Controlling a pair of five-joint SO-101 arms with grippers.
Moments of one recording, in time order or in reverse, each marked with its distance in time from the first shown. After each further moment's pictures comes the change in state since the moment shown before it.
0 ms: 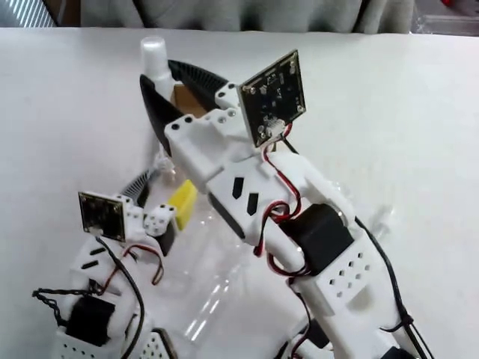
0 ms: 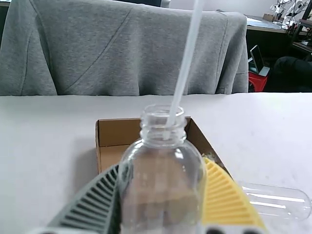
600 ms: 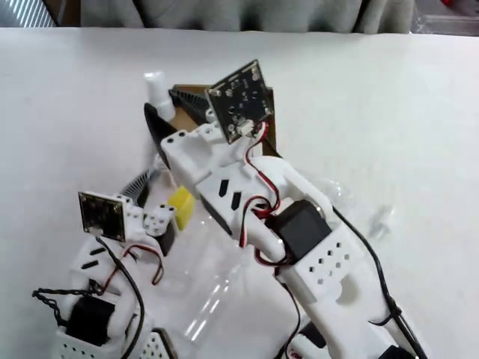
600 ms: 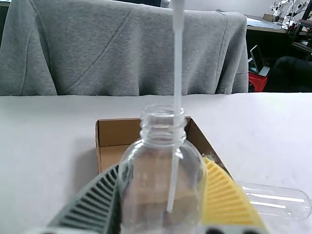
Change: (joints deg) left arm 0.0 0.0 0.0 0.0 0.0; right arm 0.0 0.1 9.0 0.0 0.0
